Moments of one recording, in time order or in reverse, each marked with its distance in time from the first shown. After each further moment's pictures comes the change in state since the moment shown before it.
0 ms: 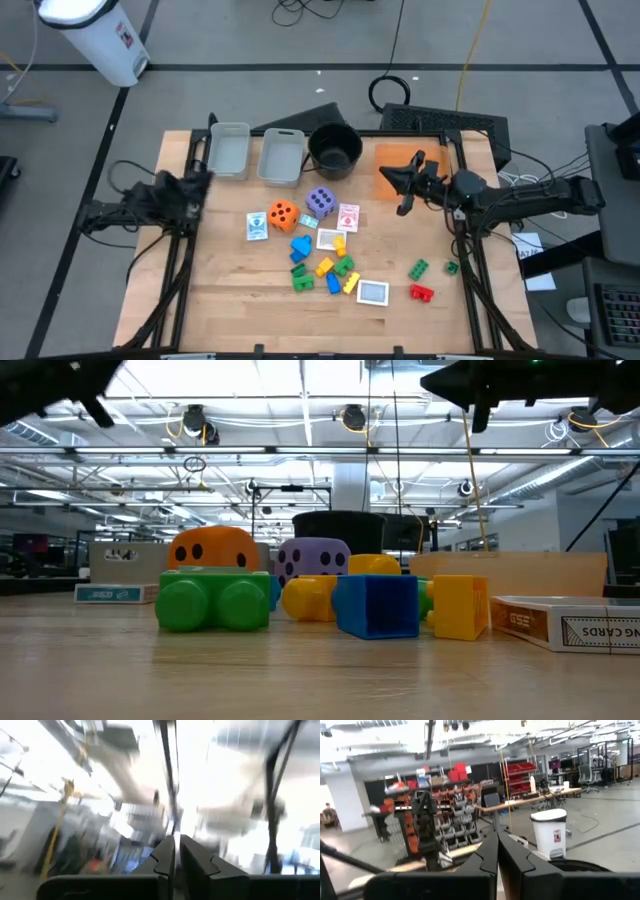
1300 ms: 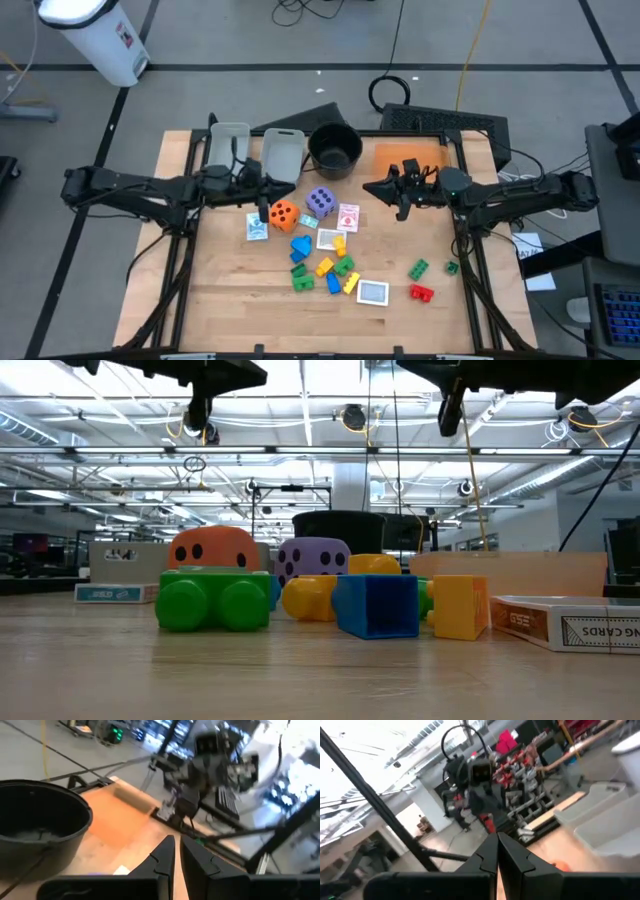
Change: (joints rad) left arm 0.002 1.025 0.676 -0.530 0.033 -0.367; right arm -0.008 0.155 0.111 -0.010 -0.283 0.471
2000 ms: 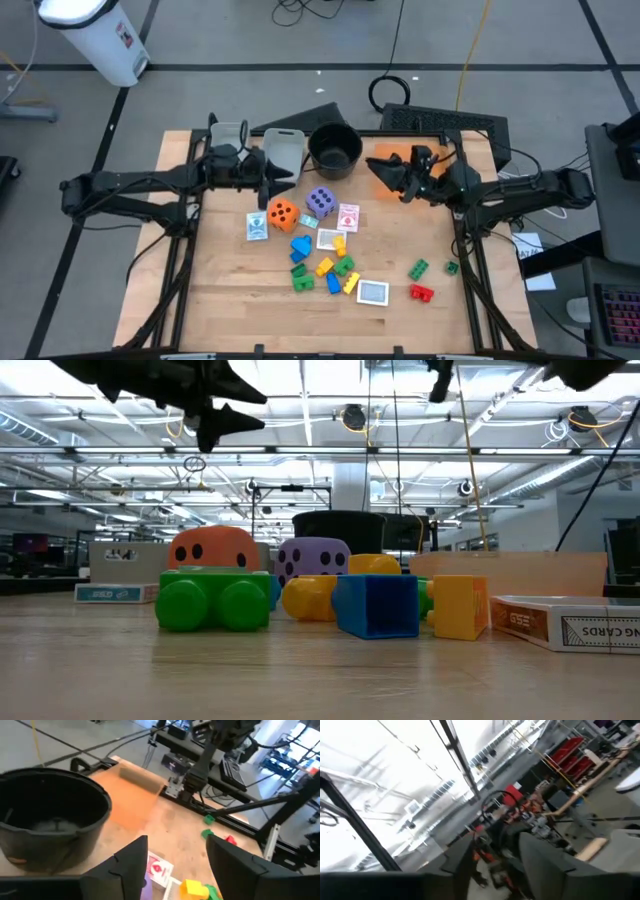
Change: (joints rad) left arm 0.256 0.008 -0.001 -0.101 0.328 0.110; right arm 0.023 0.074 0.112 0.207 0.168 0.122
